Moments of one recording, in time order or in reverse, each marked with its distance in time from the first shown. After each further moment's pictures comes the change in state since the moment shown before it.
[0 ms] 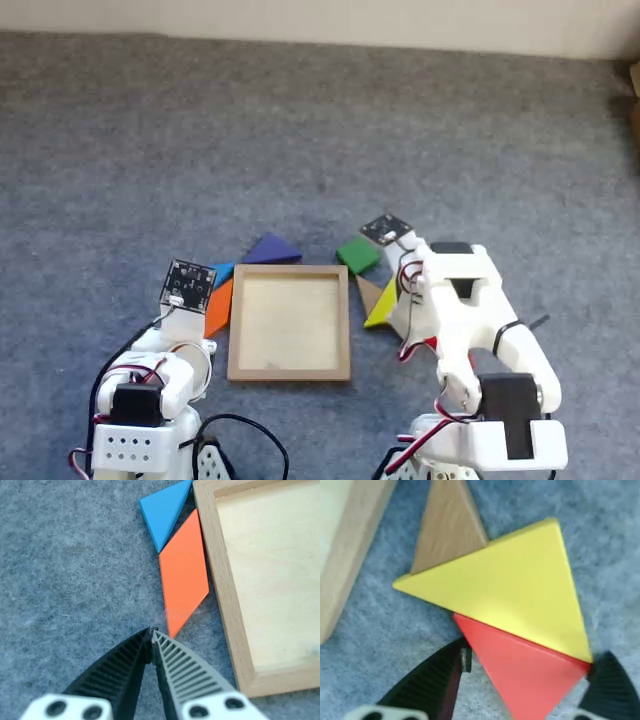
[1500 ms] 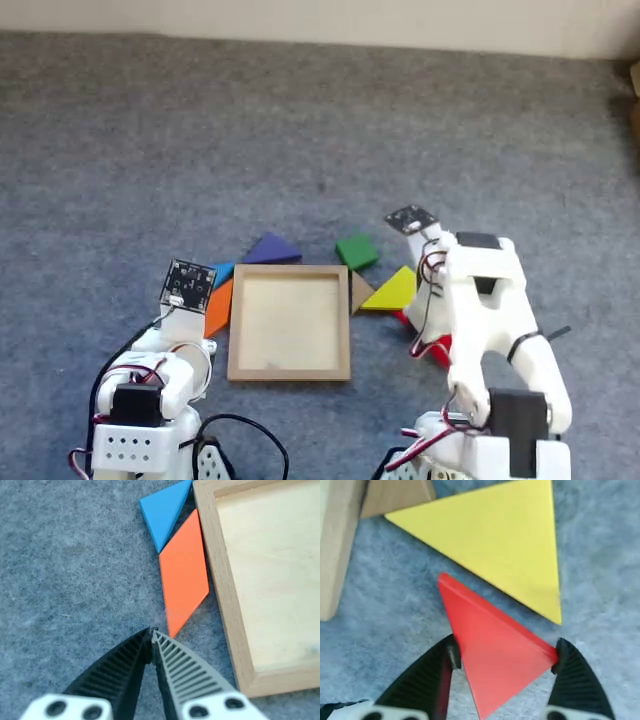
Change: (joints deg) left arm 0.0 0.0 0.0 0.0 0.0; right arm 5.5 -6.9 -3.9 9.5 0.4
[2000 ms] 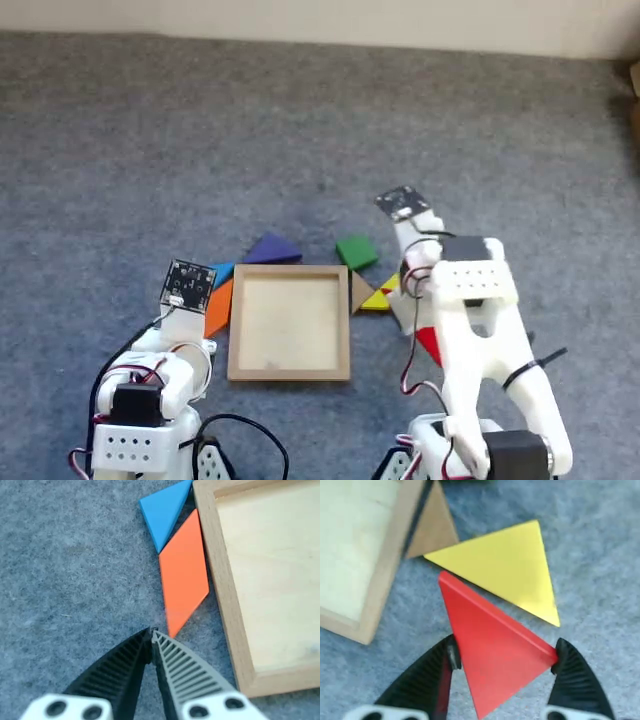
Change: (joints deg) left arm 0.0 0.0 0.0 0.0 0.0; right arm -9.0 -11.3 0.0 2.5 -12.9
